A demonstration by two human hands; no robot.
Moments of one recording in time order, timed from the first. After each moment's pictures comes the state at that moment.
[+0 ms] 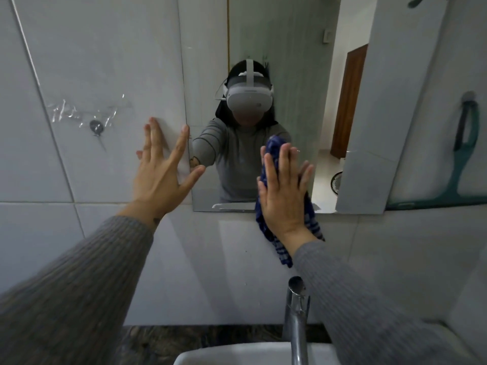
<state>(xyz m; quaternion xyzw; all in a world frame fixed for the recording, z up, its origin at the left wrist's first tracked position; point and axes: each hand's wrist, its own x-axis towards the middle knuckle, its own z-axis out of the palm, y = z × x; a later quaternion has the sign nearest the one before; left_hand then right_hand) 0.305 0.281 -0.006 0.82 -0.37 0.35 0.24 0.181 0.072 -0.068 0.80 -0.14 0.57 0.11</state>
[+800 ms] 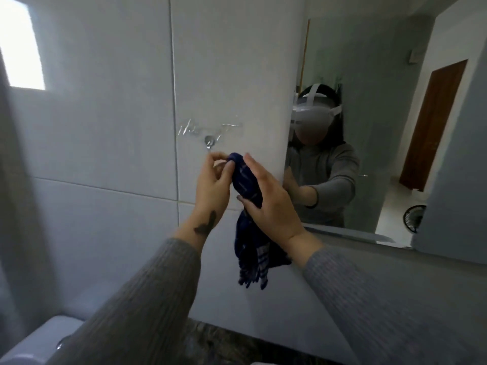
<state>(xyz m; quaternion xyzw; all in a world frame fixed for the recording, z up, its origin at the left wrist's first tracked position) 0.298 0.351 0.003 0.57 -0.30 0.13 0.75 0.242 0.235 -0.017 0.83 0.21 0.47 -0.22</state>
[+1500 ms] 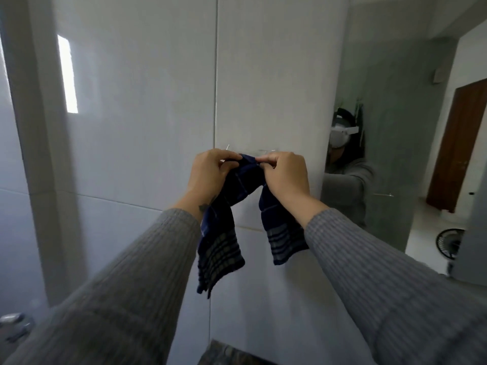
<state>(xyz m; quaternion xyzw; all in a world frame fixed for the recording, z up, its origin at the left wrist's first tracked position) 0.355 0.429 0.065 0.75 -0.32 0.35 0.46 0.286 0.287 0.073 0.84 0.00 0.46 -0.28</state>
